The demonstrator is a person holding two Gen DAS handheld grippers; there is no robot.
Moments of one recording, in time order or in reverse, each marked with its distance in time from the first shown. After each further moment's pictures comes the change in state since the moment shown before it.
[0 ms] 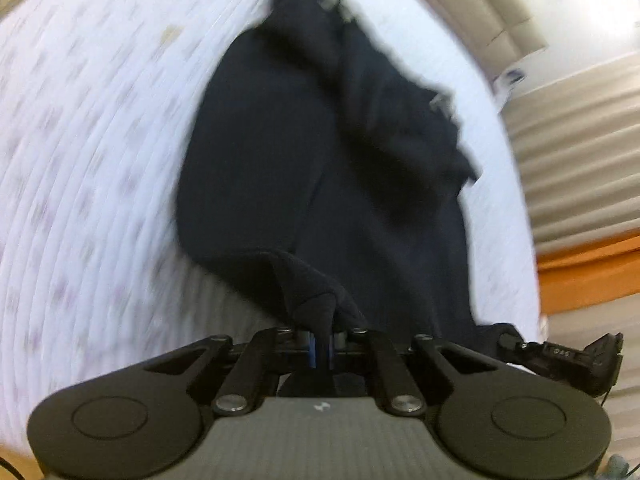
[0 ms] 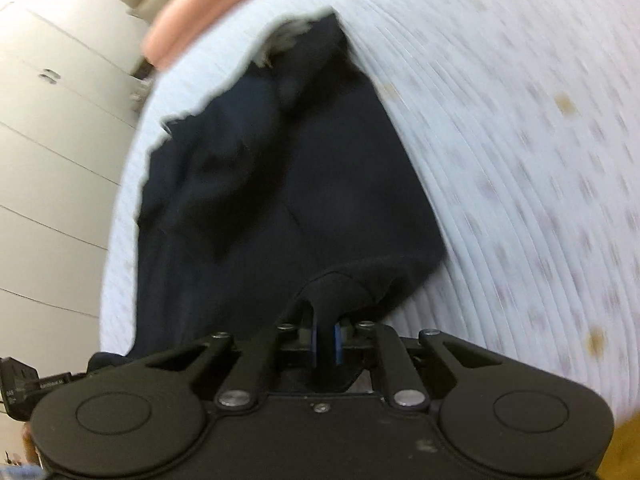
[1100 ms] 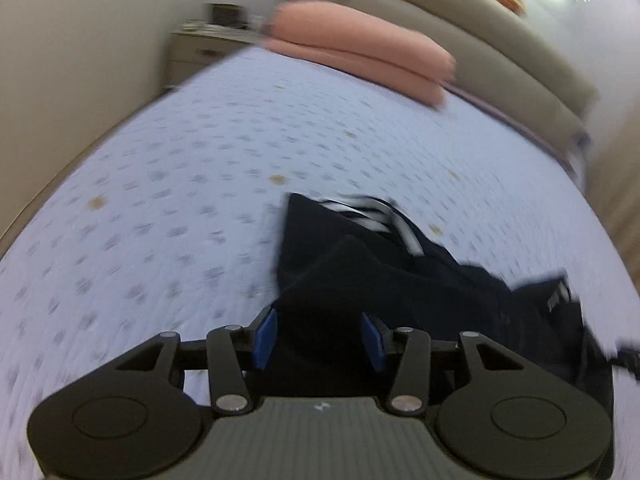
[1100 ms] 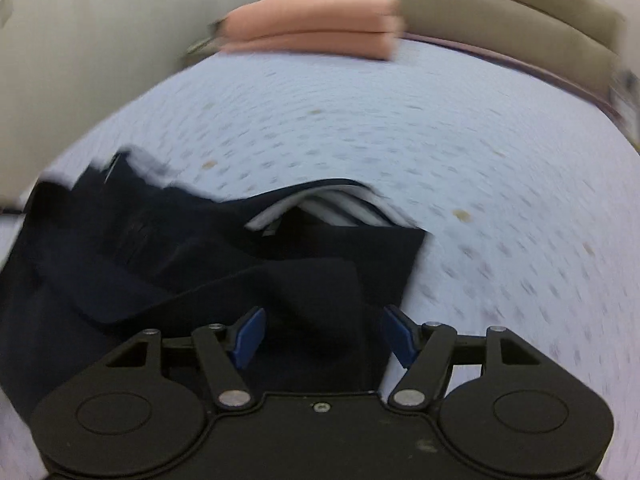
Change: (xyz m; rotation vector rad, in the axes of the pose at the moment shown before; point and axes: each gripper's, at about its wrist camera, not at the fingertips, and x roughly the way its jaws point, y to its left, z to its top) left arm 0.103 -0.035 0.235 0.211 -0.358 0.355; right arm 0.177 0.076 0.224 -0.754 -0.139 -0.193
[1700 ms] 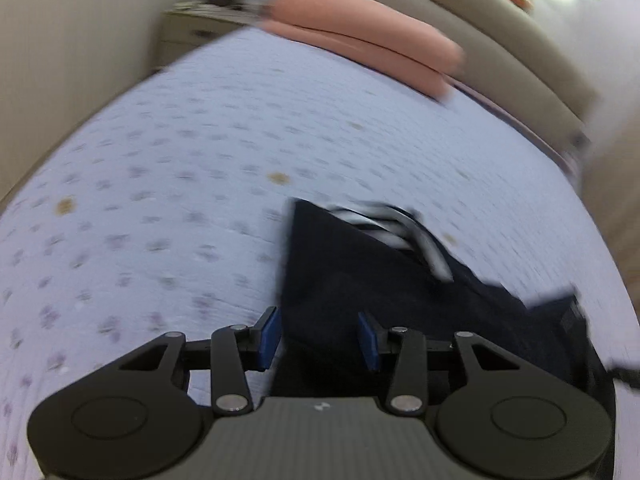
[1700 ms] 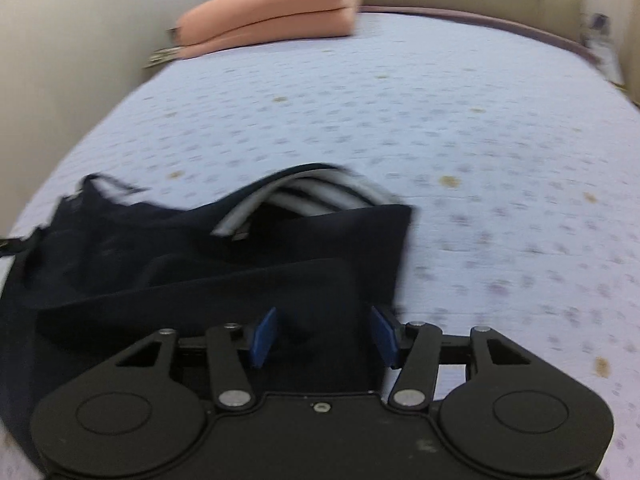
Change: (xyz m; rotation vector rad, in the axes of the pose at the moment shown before) left arm 0.043 0.018 0.018 -0.022 0.036 -0.041; right arm 0.020 -0.023 -0.001 0.205 0.030 0.007
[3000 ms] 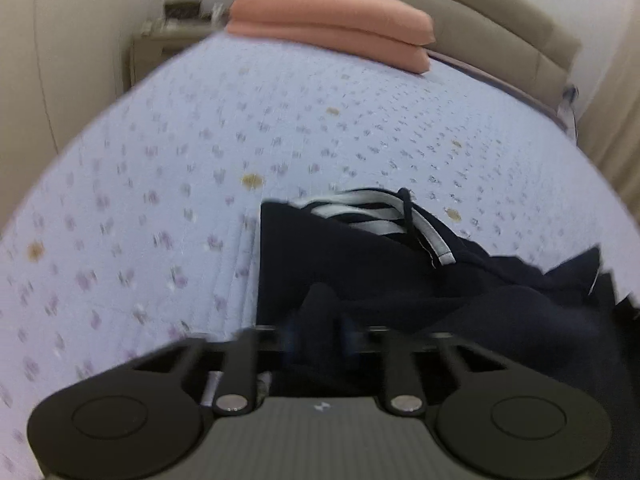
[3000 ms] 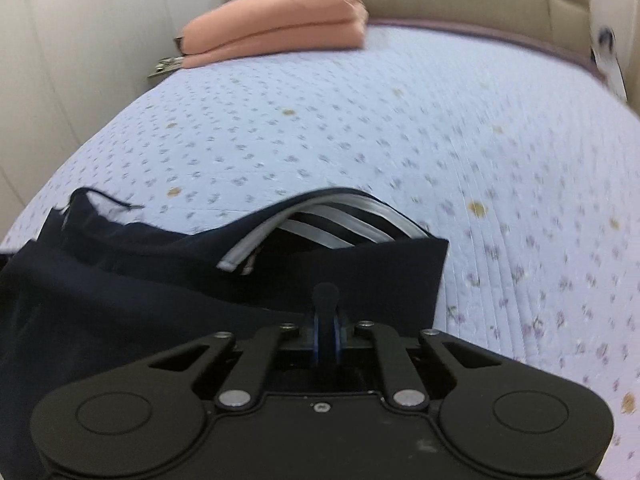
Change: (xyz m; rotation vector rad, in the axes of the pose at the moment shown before) left arm 0.033 -0.023 0.001 0.159 -0.018 0.072; right arm 0.032 0.030 0.016 -0.017 -0.070 -0.042
